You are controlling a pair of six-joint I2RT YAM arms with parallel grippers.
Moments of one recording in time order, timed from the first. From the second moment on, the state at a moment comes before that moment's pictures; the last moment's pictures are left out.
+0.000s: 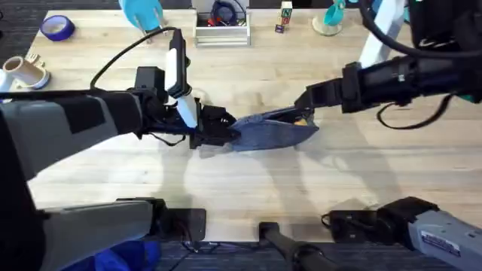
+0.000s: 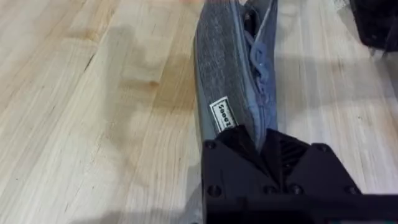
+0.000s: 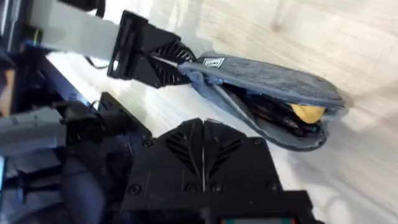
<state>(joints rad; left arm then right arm) 0.00 1.47 0.55 -0.44 1.12 1.18 0.31 1.13 1.02 -0.92 -0.61 0.17</state>
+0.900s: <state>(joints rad) 0.00 1.47 0.55 -0.44 1.12 1.18 0.31 1.08 1.14 -1.18 -0.52 -0.25</state>
